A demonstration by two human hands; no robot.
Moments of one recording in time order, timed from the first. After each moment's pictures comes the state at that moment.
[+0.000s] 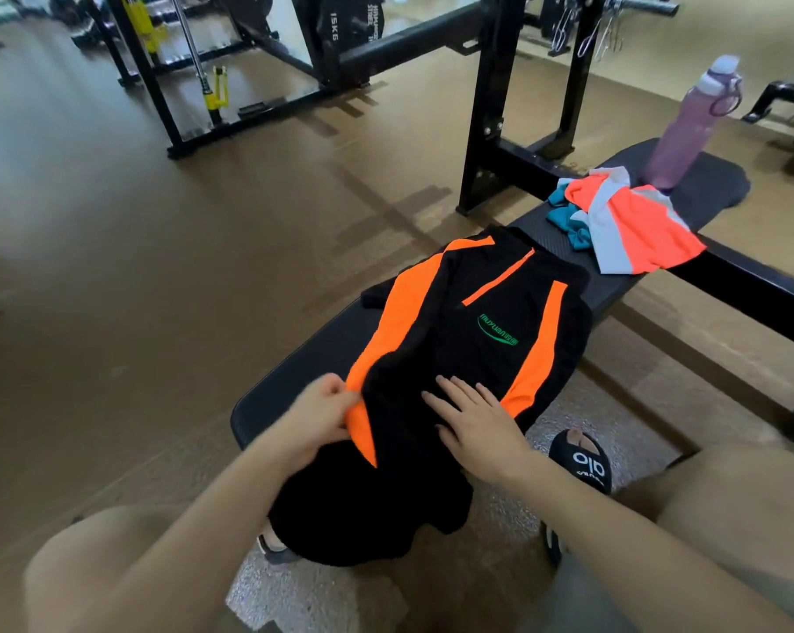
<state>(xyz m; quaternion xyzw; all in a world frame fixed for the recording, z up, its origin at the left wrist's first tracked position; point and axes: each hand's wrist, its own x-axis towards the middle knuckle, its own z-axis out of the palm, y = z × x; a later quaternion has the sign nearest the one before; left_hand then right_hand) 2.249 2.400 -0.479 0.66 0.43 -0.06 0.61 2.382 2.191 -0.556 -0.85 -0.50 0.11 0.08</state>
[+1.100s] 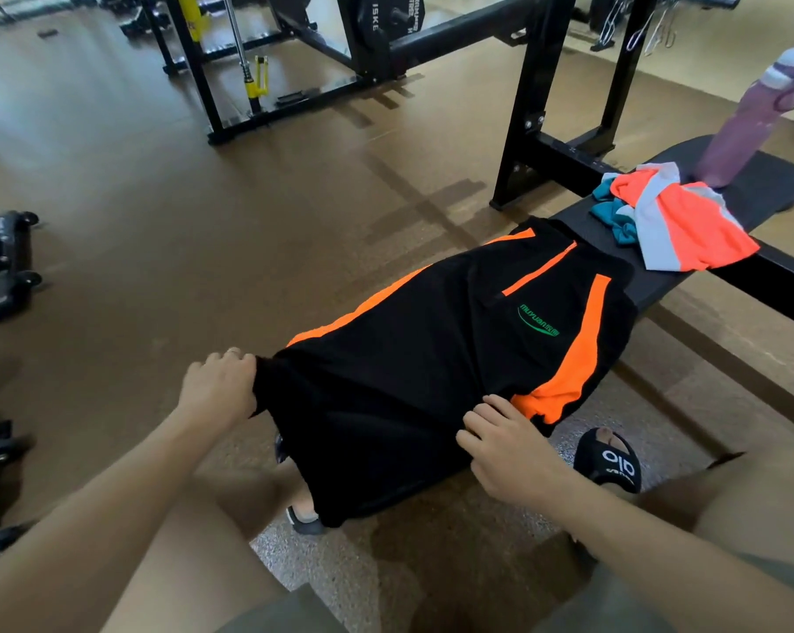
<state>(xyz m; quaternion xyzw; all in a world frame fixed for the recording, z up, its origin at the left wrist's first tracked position) 2.145 2.524 -0.468 0.91 0.36 -0.18 -0.13 2.334 2.181 -0.534 -0.77 -0.64 -0.04 0.01</state>
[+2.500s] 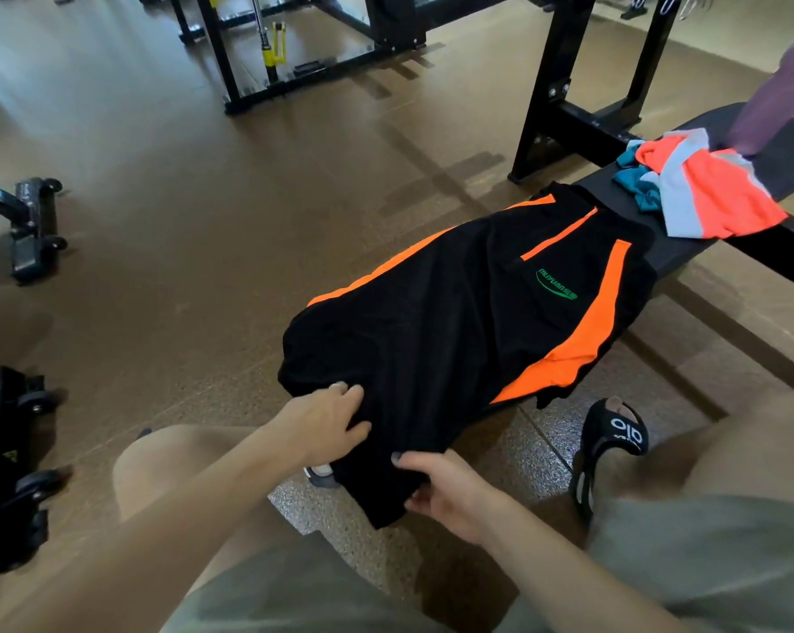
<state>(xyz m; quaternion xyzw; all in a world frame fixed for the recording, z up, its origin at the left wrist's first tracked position) 2.117 2.399 -0.485 0.96 0.18 -0.21 0.09 2.197 2.208 -0.535 -0.51 0.04 0.63 0.59</state>
